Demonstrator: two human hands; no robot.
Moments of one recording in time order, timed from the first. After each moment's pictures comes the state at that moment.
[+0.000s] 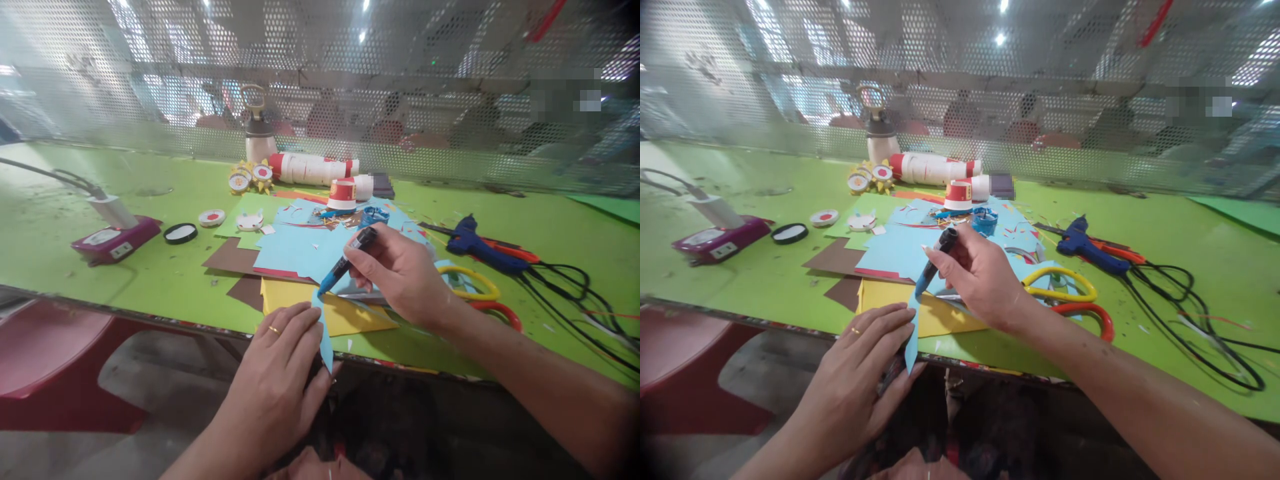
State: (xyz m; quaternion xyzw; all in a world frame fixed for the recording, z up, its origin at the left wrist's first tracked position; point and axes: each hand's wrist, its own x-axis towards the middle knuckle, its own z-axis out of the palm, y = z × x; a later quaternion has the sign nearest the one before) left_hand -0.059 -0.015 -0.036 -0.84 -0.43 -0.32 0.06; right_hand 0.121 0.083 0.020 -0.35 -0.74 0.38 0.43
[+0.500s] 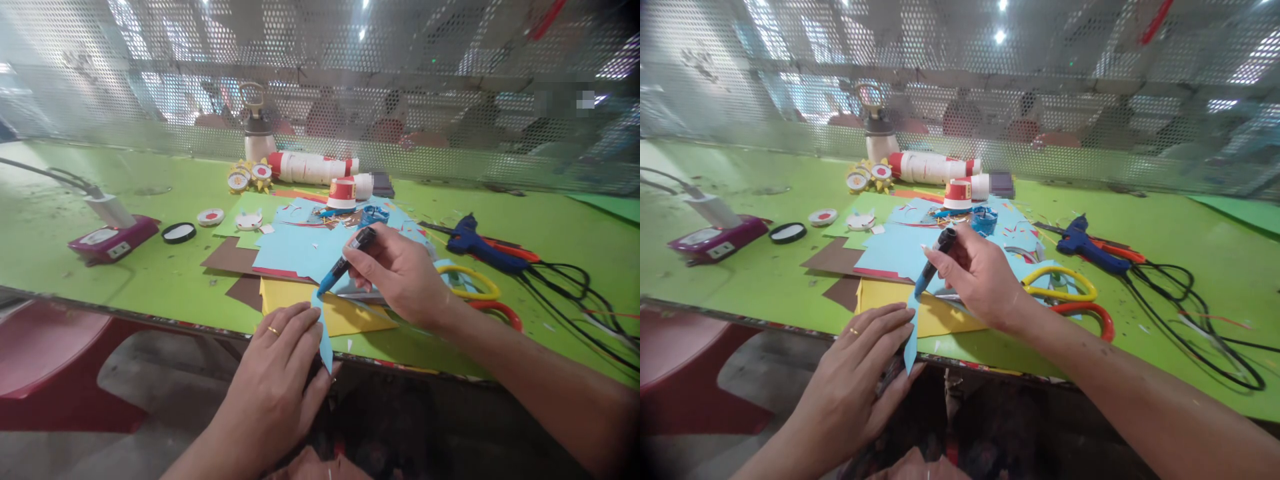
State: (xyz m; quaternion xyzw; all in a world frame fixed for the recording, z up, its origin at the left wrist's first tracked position) left_hand -0.058 -0.015 -0.036 -0.84 -0.43 -0.32 0.07; right_hand 0.122 0.083 0.018 -0.35 -0.74 0.37 0.43
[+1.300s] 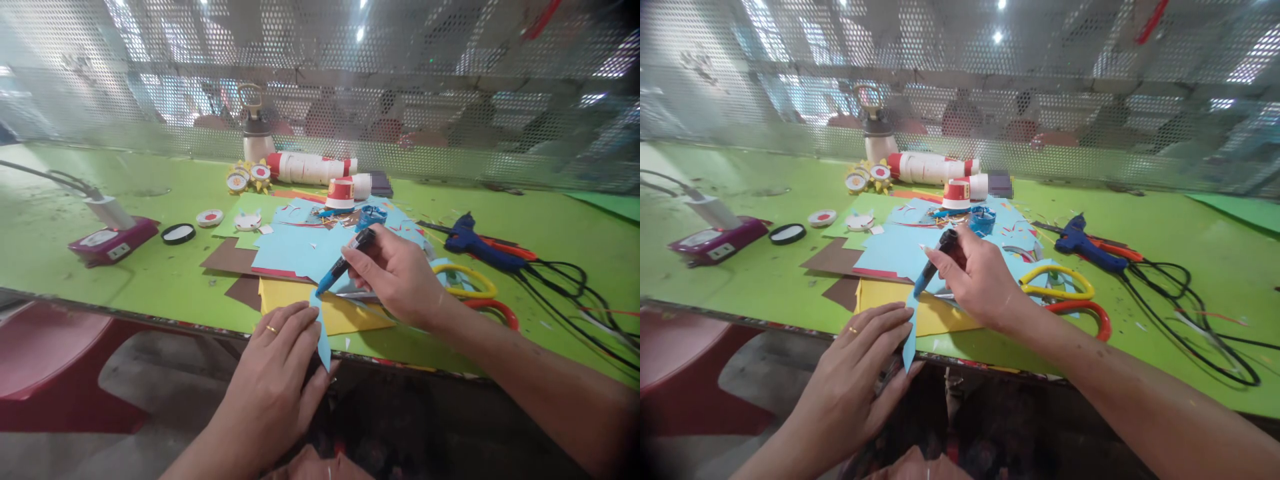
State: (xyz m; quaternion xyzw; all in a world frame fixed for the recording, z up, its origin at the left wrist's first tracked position) left_hand -0.058 -0.016 -0.037 -0.84 -0.44 -0.32 0.05; right_hand 0.123 0.084 0.017 -0.39 -0.77 0.29 0.42
